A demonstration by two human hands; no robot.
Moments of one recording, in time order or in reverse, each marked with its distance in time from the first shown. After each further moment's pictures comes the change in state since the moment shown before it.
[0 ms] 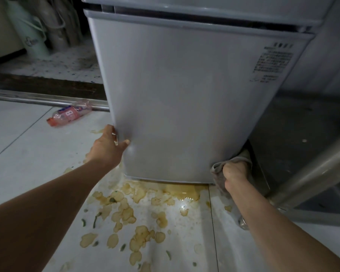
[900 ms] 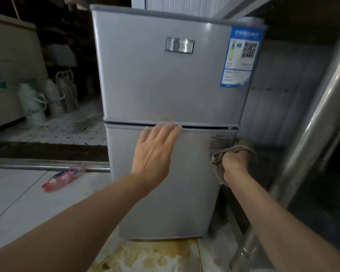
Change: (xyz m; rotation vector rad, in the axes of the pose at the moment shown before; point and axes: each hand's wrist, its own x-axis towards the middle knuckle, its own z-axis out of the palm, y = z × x) left_hand -0.064 0.190 -0.088 0.370 0.377 0.992; right_hand -0.094 -0.198 -0.054 0.261 0.069 -0.353
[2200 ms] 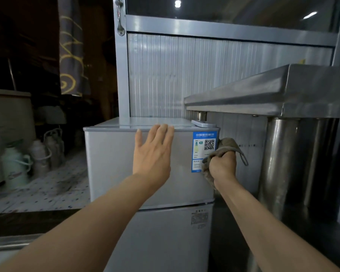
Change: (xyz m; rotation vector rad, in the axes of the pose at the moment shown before) left_hand 0.159 0.013 -0.106 0.190 0.108 -0.013; right_hand 0.025 -0.175 0.002 0.085 -0.079 -0.275
